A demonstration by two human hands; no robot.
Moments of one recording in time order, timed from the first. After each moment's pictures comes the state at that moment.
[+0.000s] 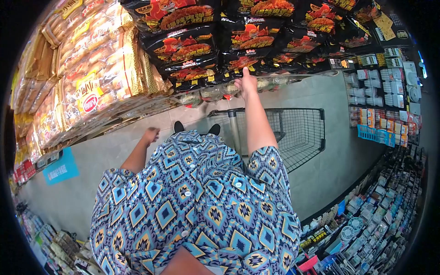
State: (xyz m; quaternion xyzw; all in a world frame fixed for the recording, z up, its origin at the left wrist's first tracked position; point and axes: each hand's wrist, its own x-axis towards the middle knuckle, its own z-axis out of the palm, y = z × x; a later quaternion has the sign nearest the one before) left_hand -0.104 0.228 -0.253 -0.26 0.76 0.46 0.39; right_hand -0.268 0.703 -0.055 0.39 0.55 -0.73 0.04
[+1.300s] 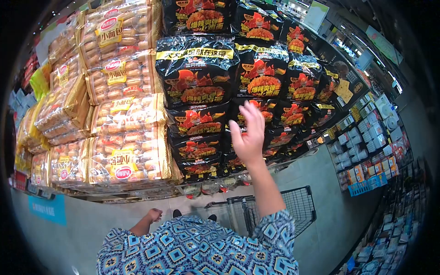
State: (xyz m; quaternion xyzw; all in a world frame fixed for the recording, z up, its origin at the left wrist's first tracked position) left_hand -0.090 0.214 -0.242 -0.30 0.72 0.51 0.37; right_hand -0.267 0.604 0.274 -0.23 0.81 -0.24 -0.48
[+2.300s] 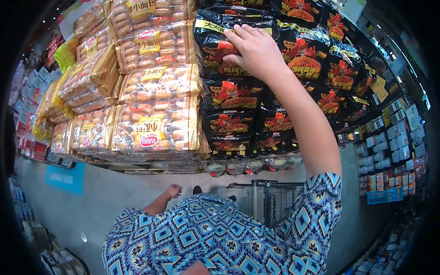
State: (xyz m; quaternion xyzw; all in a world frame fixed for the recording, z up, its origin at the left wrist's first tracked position) left_hand -0.064 0.214 -0.227 -0.32 0.70 0.54 0.34; right_hand -0.365 0.530 0.369 -0.40 0.80 0.10 -0.44
